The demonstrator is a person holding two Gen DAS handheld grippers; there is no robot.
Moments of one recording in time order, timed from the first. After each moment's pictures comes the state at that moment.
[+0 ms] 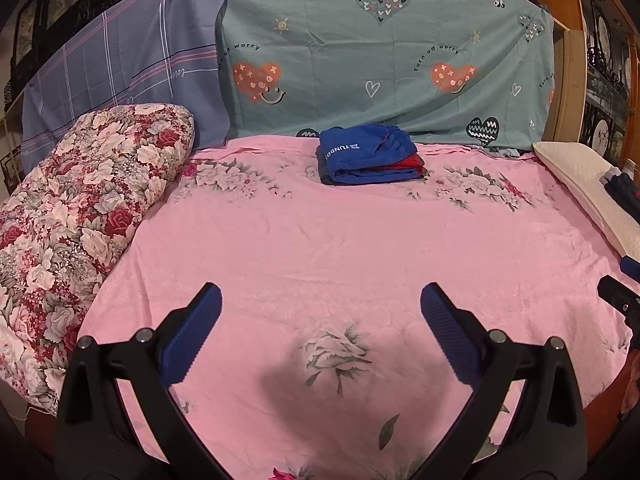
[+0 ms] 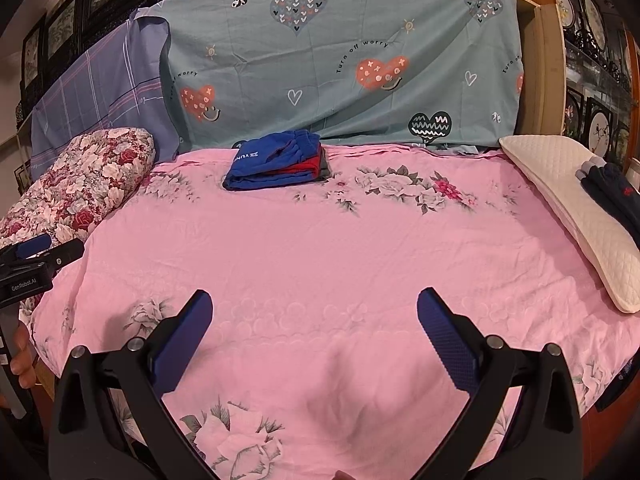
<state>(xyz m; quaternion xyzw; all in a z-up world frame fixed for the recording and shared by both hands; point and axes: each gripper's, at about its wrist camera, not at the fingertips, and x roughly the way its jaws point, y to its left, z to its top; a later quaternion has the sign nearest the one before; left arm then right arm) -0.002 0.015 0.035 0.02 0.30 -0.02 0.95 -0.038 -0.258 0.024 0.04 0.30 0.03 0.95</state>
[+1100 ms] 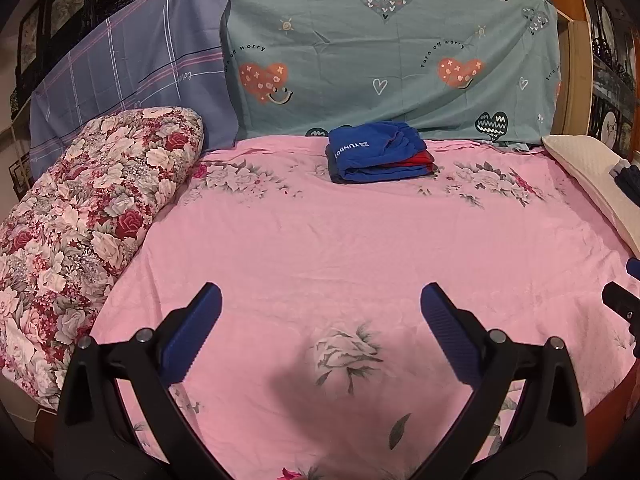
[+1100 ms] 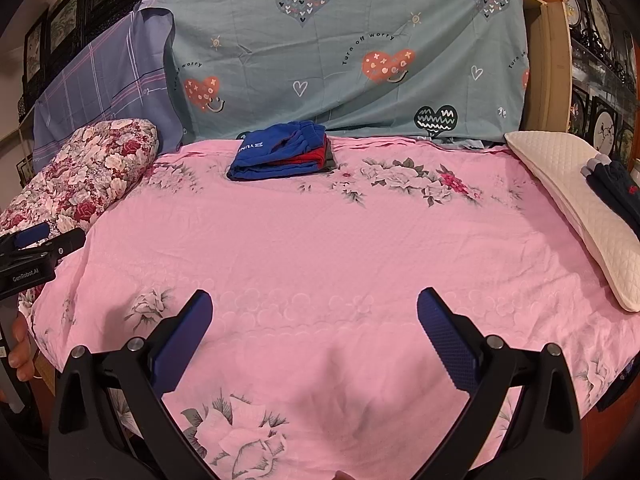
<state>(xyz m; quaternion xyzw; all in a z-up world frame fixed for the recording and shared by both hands) -0.002 0.014 0.032 0.04 0.30 0.00 0.95 -0.037 -0.254 0.017 0.03 0.31 0.04 0.95</state>
